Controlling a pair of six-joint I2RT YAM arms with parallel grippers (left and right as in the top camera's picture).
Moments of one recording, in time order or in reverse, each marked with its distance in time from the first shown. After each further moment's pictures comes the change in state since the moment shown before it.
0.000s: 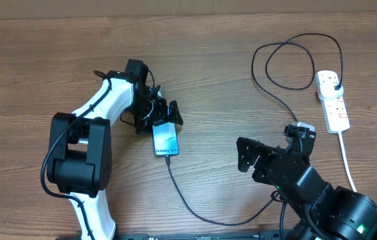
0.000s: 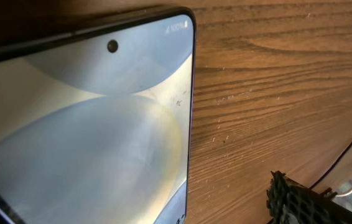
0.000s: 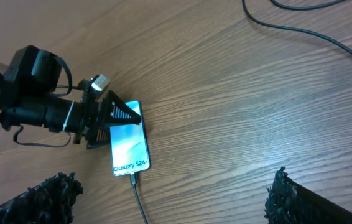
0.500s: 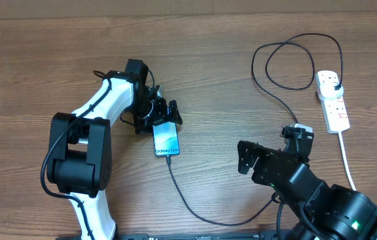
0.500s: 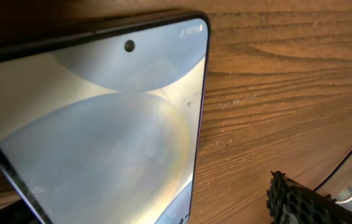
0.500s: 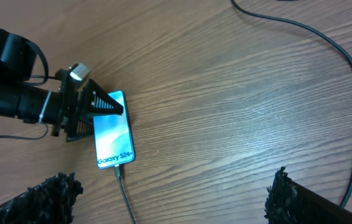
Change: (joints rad) left arm 0.000 0.000 0.002 0.002 -0.017 -0.031; right arm 0.000 0.026 0.000 -0.050 0.000 0.000
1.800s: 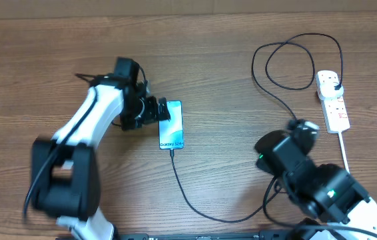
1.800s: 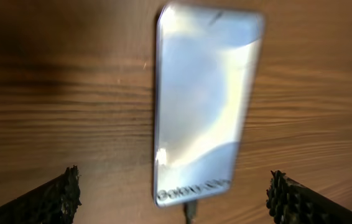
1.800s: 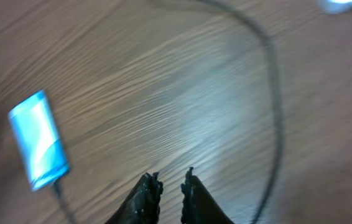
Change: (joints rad) left arm 0.020 -0.277 -0.081 0.035 -0.180 -0.013; right arm -0.223 0.141 0.001 -0.126 -0.018 0.060
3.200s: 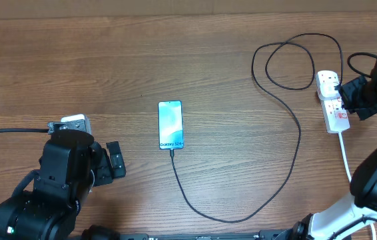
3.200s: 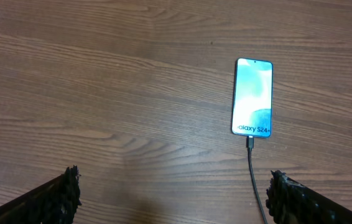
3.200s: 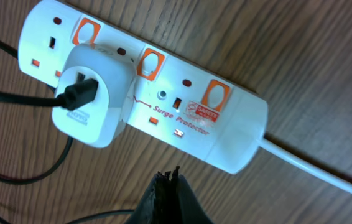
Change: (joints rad) left arm -0.144 -0.920 0.014 -0.501 -0.565 -0.127; right arm -1.078 0.916 0.497 0.172 -0.427 -0.395
